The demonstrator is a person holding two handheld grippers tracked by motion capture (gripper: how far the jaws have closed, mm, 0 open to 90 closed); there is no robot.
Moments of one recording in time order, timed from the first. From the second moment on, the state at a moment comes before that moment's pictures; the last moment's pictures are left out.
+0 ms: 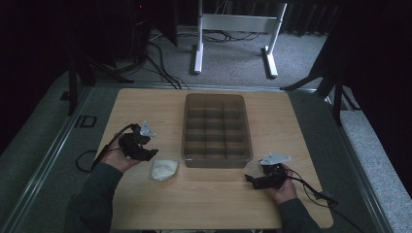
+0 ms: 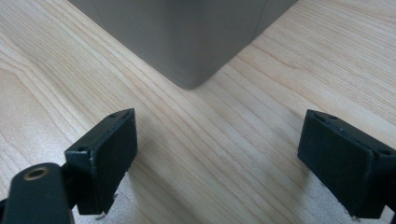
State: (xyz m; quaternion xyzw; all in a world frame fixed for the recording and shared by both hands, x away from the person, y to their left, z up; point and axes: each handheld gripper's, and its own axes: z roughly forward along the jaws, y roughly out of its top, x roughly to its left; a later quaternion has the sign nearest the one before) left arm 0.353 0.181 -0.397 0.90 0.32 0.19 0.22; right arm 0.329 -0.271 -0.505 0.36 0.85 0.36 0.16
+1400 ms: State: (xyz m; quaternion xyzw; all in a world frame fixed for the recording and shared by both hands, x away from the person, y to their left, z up) left arm 0.353 0.148 -0.428 0.97 0.20 0.10 0.11; right arm 0.329 -0.271 -0.505 0.36 0.85 0.36 0.16
